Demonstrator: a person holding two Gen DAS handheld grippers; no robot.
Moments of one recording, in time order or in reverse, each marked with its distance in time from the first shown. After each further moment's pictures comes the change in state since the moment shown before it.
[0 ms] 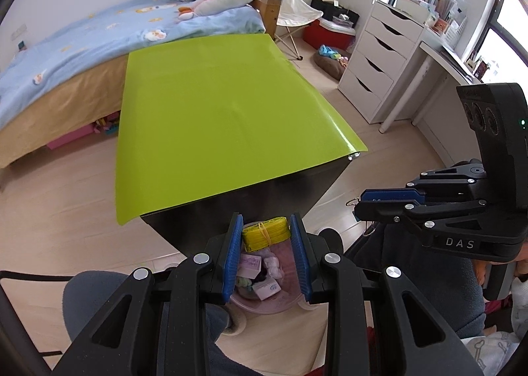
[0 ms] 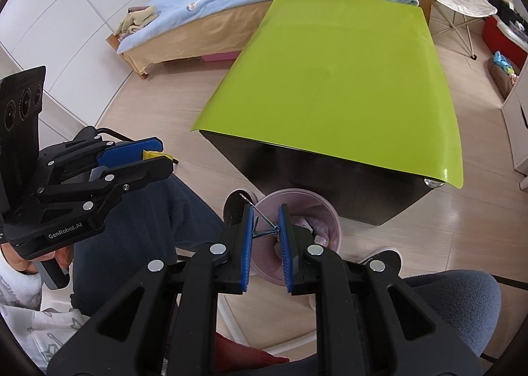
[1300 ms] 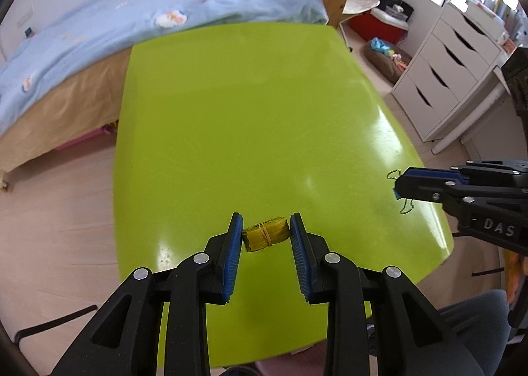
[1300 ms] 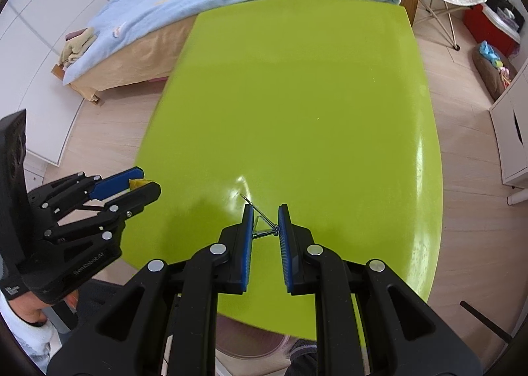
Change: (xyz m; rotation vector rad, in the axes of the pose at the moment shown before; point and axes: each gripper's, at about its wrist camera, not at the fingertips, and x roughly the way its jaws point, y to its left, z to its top) left arm 0.134 0.072 0.152 -0.078 0.108 0.119; right arm 0.085 -0.104 0.195 0.109 0.060 -0.122
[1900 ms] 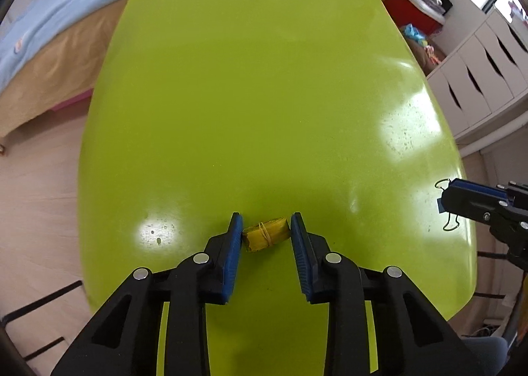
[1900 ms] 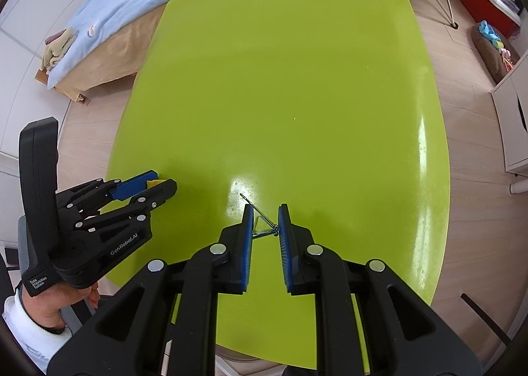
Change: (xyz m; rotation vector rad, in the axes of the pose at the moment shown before) left arm 0.093 0.011 0.022 -0.108 0.165 0.043; right arm 0.052 -0.035 0.033 0.071 0.104 -0.011
